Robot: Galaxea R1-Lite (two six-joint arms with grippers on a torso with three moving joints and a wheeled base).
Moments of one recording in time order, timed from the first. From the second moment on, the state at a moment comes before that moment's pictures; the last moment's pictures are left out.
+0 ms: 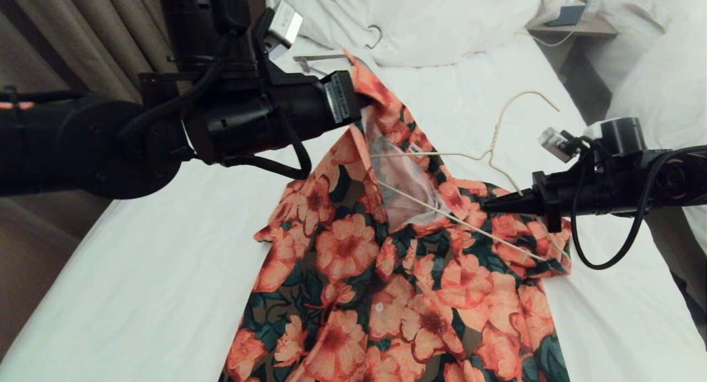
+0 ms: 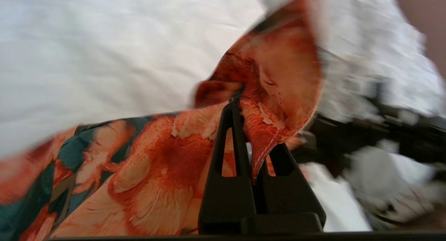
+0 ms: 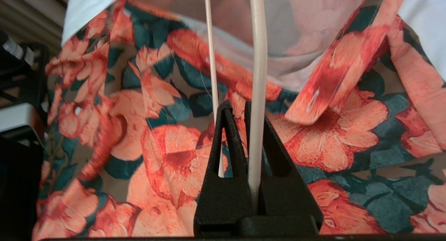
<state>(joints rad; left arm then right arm) -0.66 1.74 -1.46 -0.24 -0.07 -0.32 0.06 1.93 -1.38 0.10 1.08 -0.58</state>
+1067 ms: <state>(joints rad) -1.04 1.91 -1.54 -0.16 0.11 -0.34 0.14 1.87 -1.38 0.00 1.12 -0.47</state>
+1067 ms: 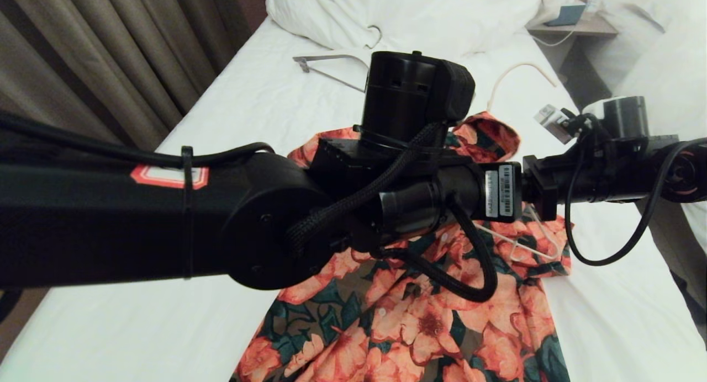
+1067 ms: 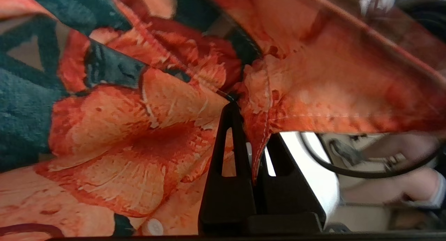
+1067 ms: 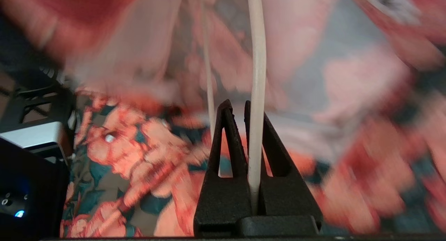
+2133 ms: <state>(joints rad) -1.15 1.76 -1.30 -0.16 0.19 -0.28 0.25 1.82 -1.32 -0.05 1.13 -0.48</state>
